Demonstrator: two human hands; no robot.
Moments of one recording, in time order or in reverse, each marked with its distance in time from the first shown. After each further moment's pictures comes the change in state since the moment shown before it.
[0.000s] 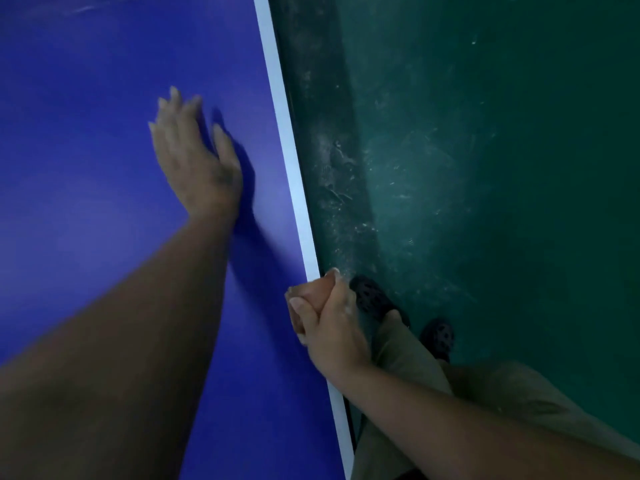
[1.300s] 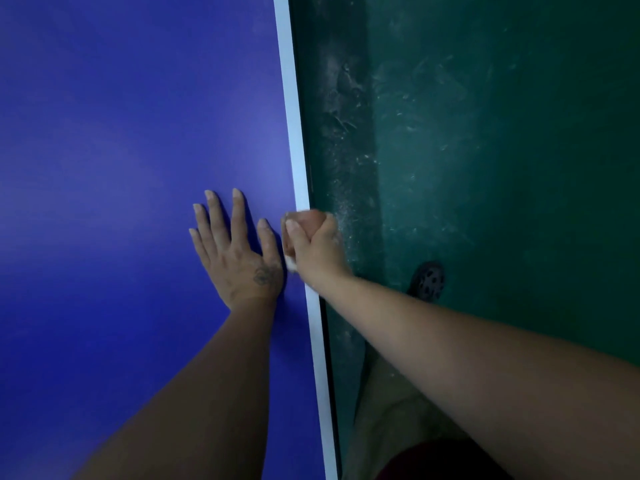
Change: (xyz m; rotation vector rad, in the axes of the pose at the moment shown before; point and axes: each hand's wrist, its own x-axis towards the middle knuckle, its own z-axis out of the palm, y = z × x) left_hand -0.398 -0.025 -0.087 0.195 -0.093 -0.168; right_hand -0.069 0.129 0.033 0.045 -0.062 0.017
